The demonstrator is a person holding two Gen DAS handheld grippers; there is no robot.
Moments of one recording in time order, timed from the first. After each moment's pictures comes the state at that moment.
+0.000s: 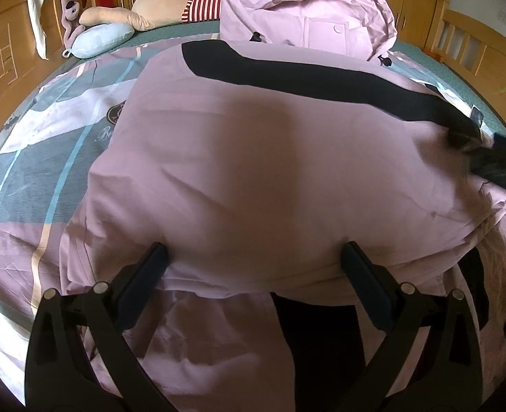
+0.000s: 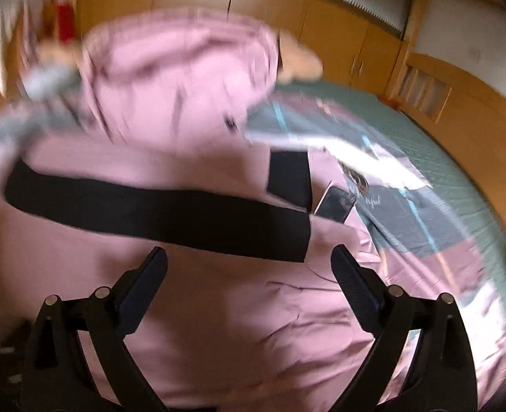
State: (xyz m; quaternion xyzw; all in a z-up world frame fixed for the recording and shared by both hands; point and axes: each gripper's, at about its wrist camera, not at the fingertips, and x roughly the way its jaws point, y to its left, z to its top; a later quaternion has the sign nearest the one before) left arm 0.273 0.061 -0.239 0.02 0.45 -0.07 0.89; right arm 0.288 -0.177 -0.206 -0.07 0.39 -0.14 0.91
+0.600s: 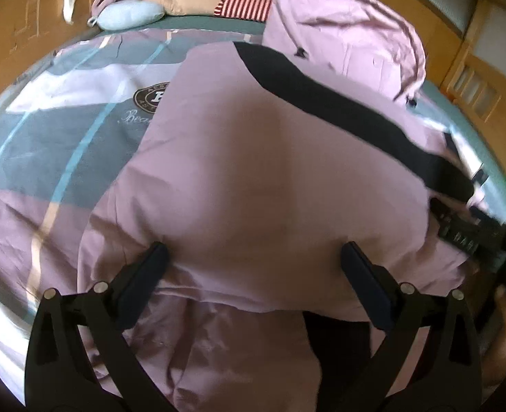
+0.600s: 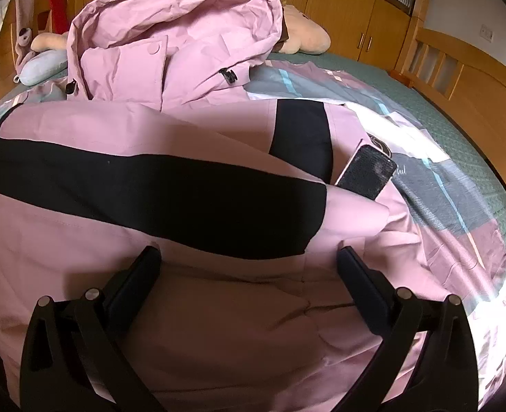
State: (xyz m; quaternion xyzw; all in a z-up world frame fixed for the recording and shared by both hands) left arm 0.281 0.091 -0.239 -0.05 0.45 -0.04 0.89; right arm 0.296 -0.195 -0.242 -0.02 0.40 -0.12 0.91
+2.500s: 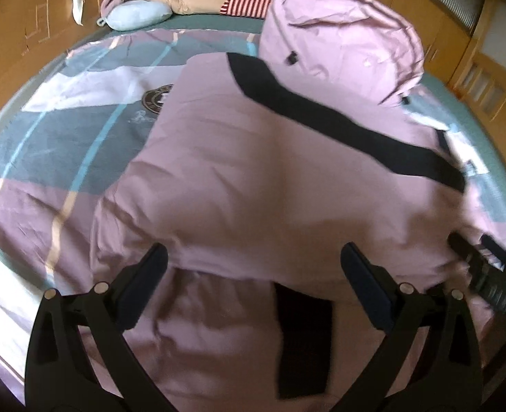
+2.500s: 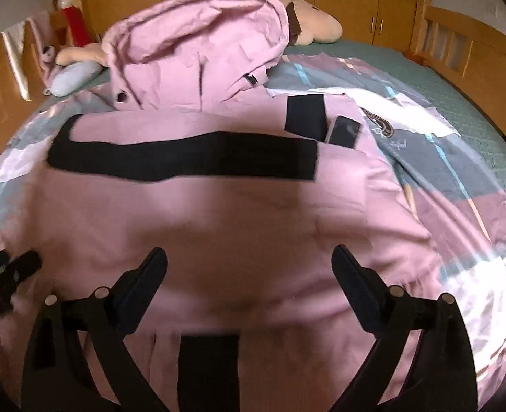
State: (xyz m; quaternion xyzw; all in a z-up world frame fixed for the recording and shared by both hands) left arm 0.258 0.077 -0.208 -0.07 0.47 -0.03 0.88; right arm 0.223 -0.191 -0.206 0.04 0.41 -0.05 0.91
